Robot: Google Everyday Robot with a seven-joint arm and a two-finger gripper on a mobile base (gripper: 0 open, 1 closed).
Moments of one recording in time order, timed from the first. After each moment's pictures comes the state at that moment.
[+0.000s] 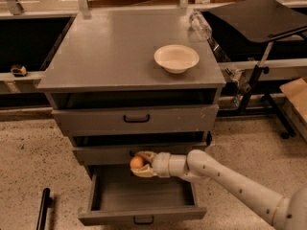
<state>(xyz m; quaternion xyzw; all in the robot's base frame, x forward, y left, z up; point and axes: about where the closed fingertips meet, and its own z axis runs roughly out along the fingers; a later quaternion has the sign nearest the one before) 0.574 0.057 0.456 -0.50 0.62 0.36 0.49</state>
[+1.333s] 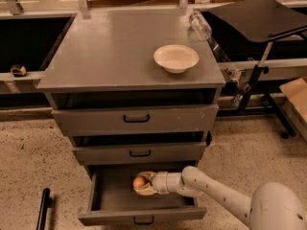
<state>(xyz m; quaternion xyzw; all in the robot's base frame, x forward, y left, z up) 0.559 0.057 0.289 -0.50 0.65 0.39 0.42</state>
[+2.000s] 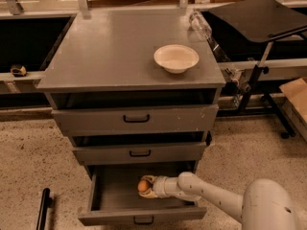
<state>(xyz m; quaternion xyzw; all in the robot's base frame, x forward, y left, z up) 0.572 0.039 0.220 -0.60 0.64 0.24 0.42</state>
